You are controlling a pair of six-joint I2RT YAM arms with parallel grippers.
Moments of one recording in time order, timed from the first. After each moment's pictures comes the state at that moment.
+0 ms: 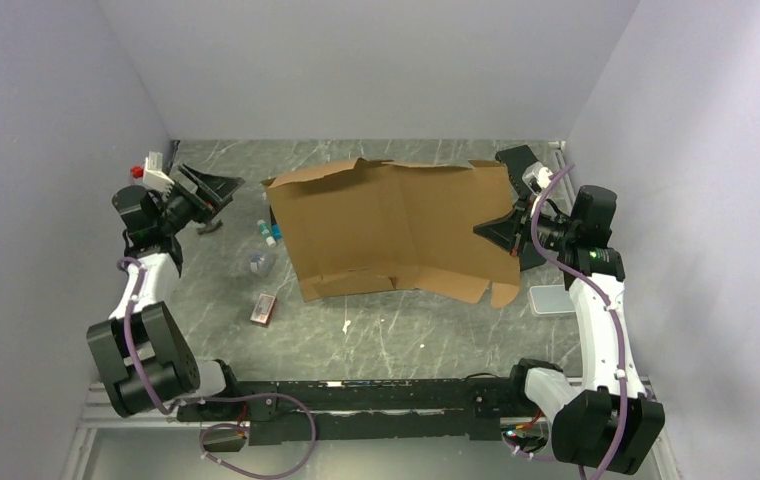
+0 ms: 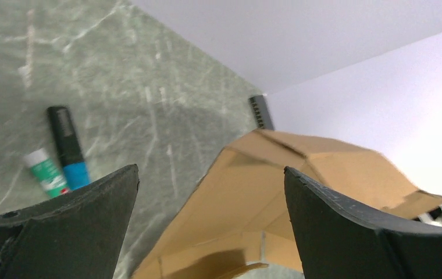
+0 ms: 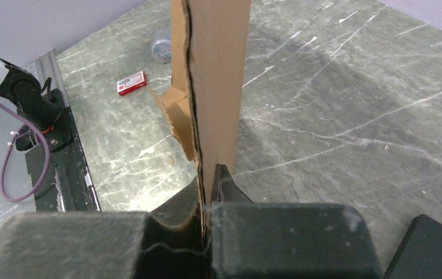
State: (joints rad) left arm 0.39 1.29 0.75 0.35 0.86 -0.83; right arm -0.20 1.00 0.90 -0.38 -1.21 -0.23
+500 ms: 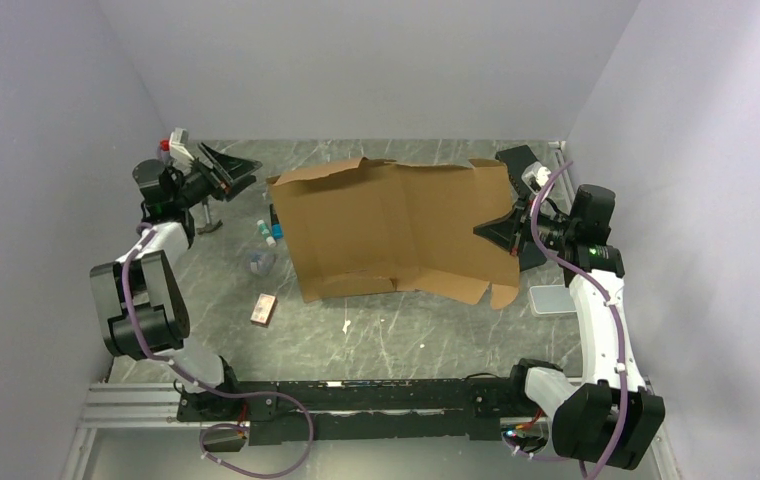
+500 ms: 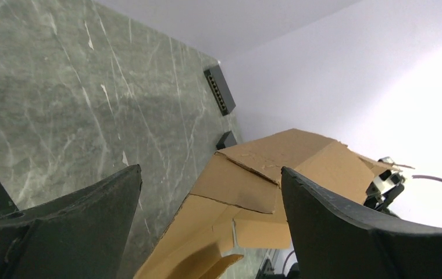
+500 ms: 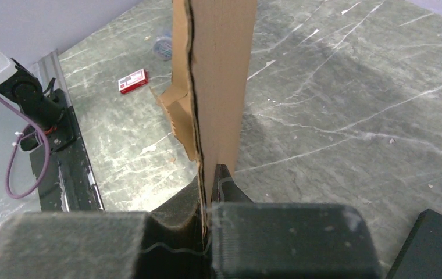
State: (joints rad) left arm 0.30 1.60 0.94 0.63 1.02 -1.02; right arm -0.20 1.03 0.90 -0.40 -1.21 -0.24
